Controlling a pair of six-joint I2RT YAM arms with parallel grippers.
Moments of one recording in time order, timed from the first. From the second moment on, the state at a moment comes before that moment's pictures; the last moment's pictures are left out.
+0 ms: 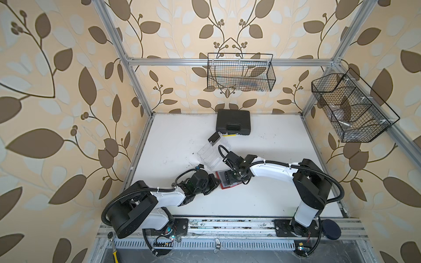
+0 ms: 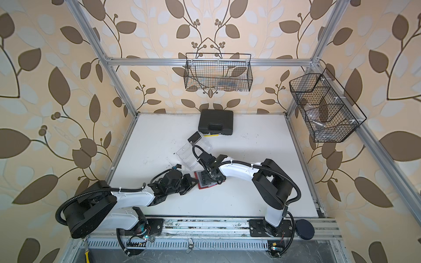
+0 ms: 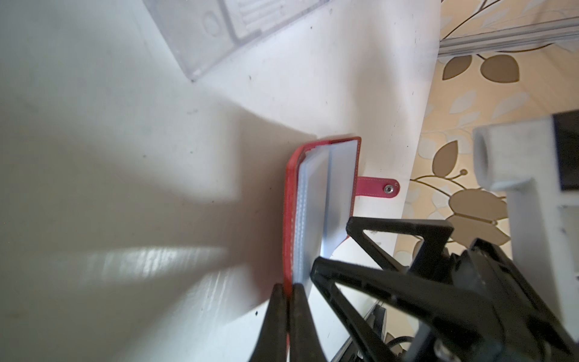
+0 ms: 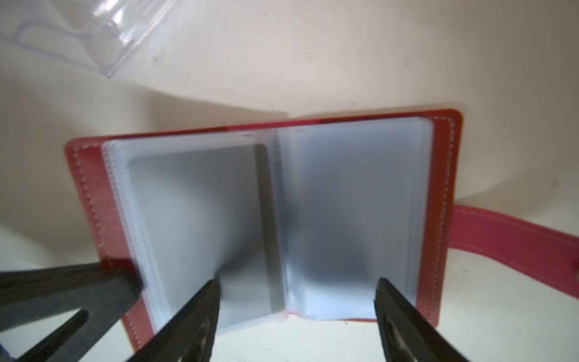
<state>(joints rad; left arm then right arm) -0.76 1.32 0.28 0.43 0.16 -1.25 0.86 1.78 1.13 -0.67 0.07 0.64</state>
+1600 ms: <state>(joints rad) -0.77 1.33 0.29 0.42 0.18 -1.23 0.91 1.76 1.12 -0.65 0.06 0.61</state>
